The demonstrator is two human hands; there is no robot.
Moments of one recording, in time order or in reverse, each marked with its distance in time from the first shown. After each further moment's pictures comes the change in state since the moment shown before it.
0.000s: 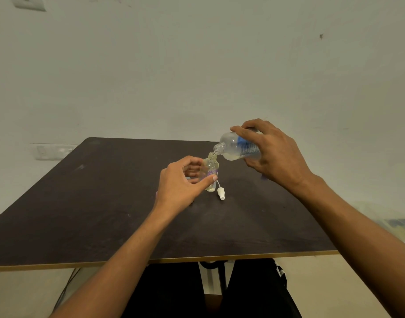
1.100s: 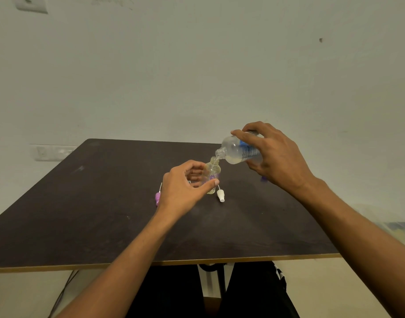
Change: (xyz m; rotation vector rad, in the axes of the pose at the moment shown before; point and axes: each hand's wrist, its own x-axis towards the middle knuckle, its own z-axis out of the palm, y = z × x) left_hand 0.001 -0.007 0.008 0.006 -0.007 -0.009; right_hand -0.001 0.003 0.000 -0.025 0.020 -0.020
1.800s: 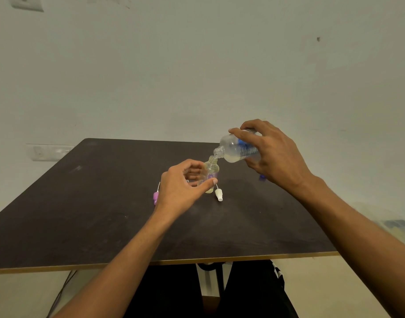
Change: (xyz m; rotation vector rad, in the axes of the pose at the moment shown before) left_hand 0.000 0.000 0.001 0.012 -0.003 0.016; right_hand 0.002 0.004 0.002 -0.015 -0.002 -0.007
